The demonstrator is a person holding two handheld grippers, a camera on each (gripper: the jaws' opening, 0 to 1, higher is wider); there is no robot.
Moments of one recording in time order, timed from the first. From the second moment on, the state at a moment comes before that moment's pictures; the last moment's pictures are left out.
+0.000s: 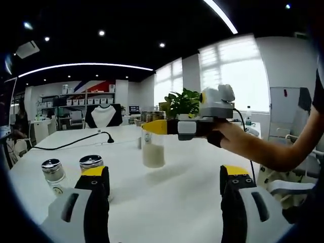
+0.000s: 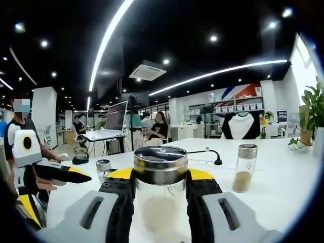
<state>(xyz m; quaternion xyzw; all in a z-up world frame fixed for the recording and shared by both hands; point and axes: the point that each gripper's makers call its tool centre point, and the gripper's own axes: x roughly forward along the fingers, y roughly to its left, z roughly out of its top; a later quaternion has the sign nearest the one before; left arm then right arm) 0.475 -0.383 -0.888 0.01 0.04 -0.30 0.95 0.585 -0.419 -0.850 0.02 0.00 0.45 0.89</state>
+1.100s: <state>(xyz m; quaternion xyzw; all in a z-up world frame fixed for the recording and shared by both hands) 0.483 -0.401 -0.898 0.05 0.04 -0.34 0.94 0.513 -0.403 -0.862 0.09 0.02 0.55 0.83</state>
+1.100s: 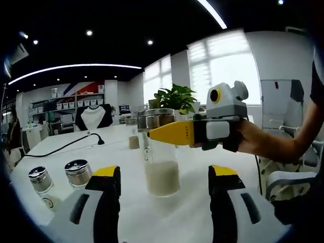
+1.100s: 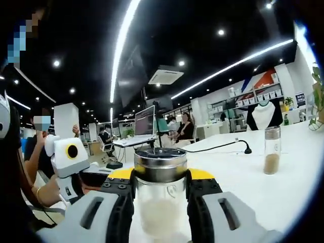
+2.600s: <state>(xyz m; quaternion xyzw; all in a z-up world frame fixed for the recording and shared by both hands) 0.480 -0.430 -0.895 0.08 0.02 -0.48 0.88 0.471 -0.393 -0.862 0.07 0.03 0.61 0.79</state>
